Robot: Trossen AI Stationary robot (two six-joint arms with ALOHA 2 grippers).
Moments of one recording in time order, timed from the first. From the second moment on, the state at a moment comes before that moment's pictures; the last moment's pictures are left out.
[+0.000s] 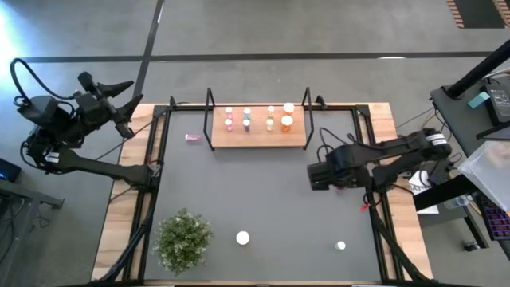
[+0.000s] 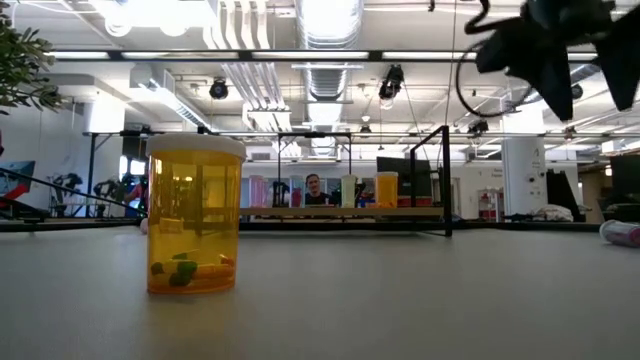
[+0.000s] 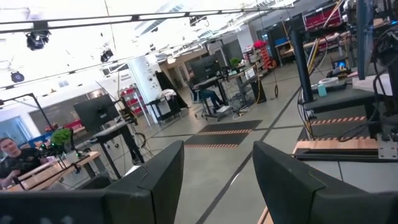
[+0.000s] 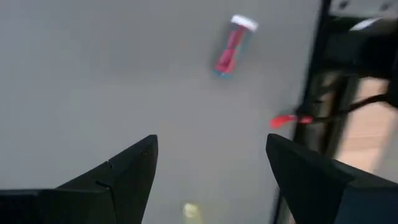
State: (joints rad) left arm -0.07 0.60 1.31 -0.59 -0.72 0.46; right arm 0.15 1.34 1.21 -1.47 -0.11 1.69
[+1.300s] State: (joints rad) left arm -0.07 0.60 1.31 -0.58 -0.72 0.46; right arm 0.16 1.14 0.50 -0.82 -0.04 2.00
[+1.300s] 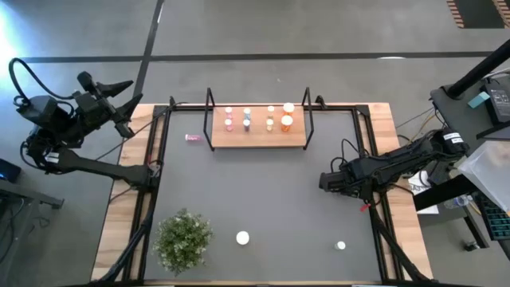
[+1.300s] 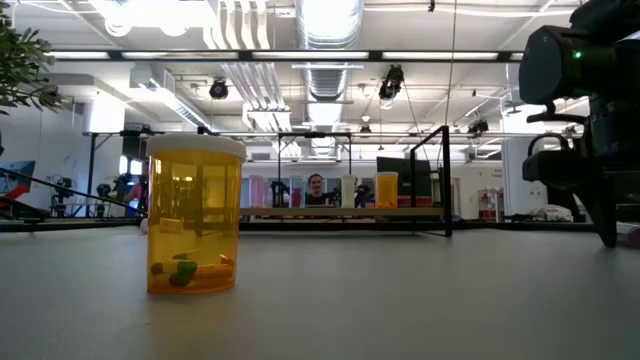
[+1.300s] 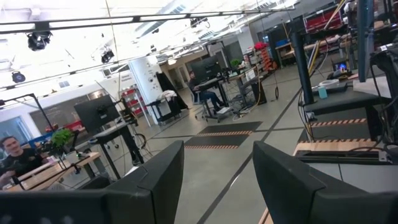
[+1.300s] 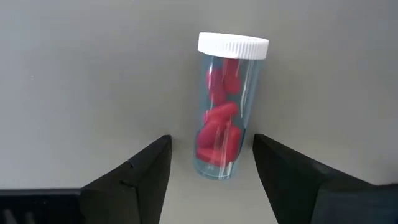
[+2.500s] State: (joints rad) left arm -0.07 0.63 1.31 -0.58 -0.72 0.45; right arm 0.16 1.15 0.67 -0.82 -0.02 1.73
